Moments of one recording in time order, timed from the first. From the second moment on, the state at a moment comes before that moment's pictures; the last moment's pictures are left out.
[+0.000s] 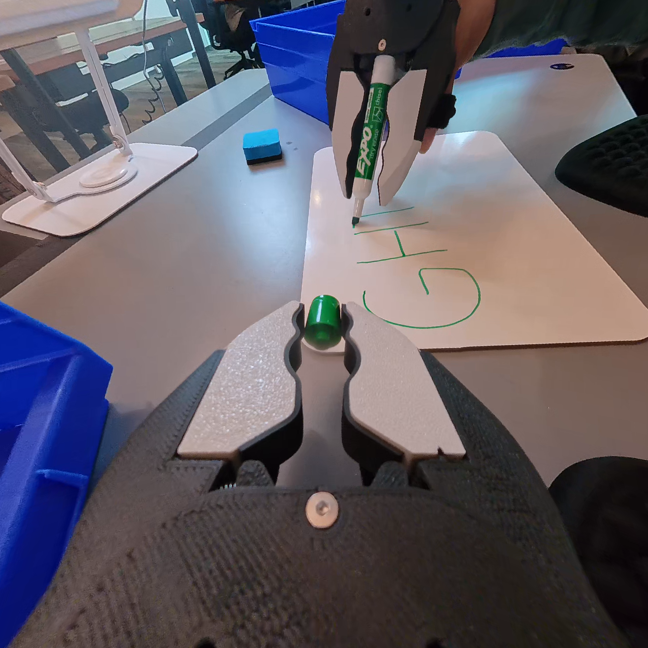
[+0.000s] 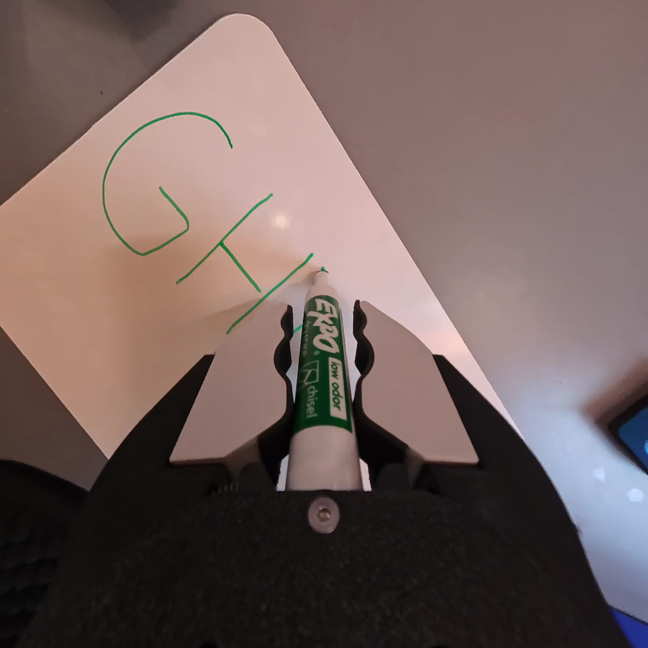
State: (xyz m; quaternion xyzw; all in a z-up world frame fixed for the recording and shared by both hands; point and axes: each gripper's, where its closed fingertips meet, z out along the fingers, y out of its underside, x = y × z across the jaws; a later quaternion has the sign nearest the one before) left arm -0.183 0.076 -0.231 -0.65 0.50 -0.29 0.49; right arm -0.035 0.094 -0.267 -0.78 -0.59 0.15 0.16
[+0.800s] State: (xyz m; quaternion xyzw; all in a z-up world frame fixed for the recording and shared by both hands) left arm -0.183 0.077 -0.231 -0.66 0.50 -0.29 0.49; right arm -0.011 0.035 -0.264 -0.78 -0.59 0.17 0.15
